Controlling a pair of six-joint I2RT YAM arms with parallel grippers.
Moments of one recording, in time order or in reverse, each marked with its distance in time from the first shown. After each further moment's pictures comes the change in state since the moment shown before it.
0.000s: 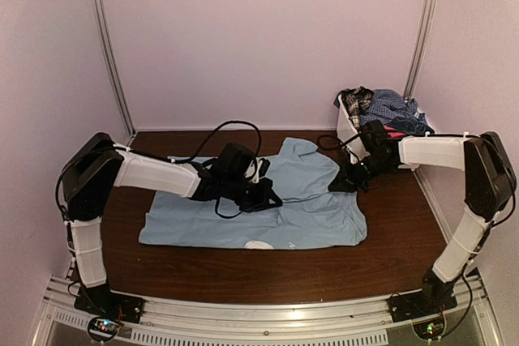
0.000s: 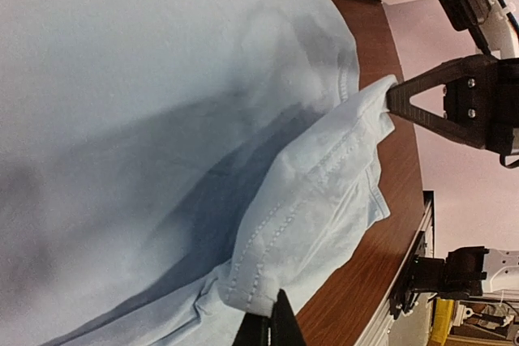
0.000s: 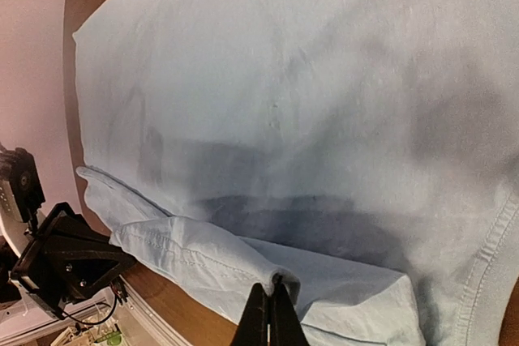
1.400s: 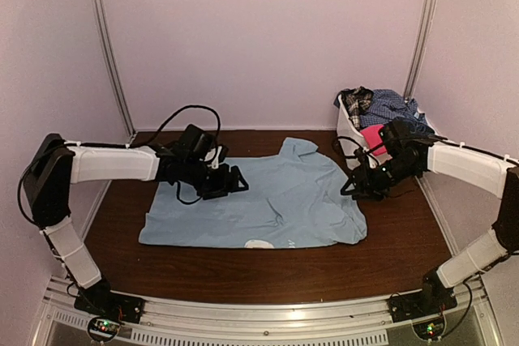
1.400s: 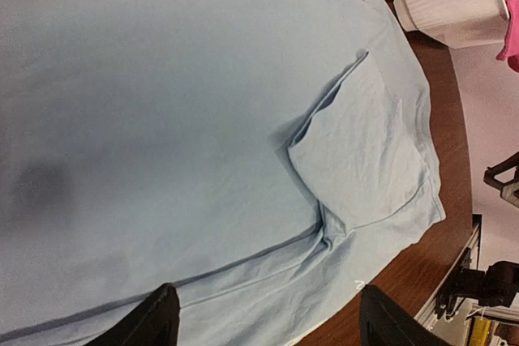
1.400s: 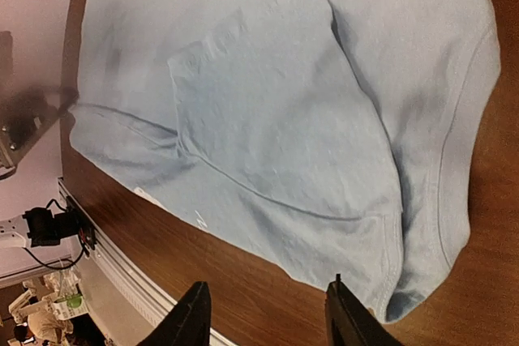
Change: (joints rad) left arm 0.185 -0.221 -0.087 -0.277 -0.090 0.158; right arm -0.022 -0.263 -0.083 -0.188 0.032 -0.164
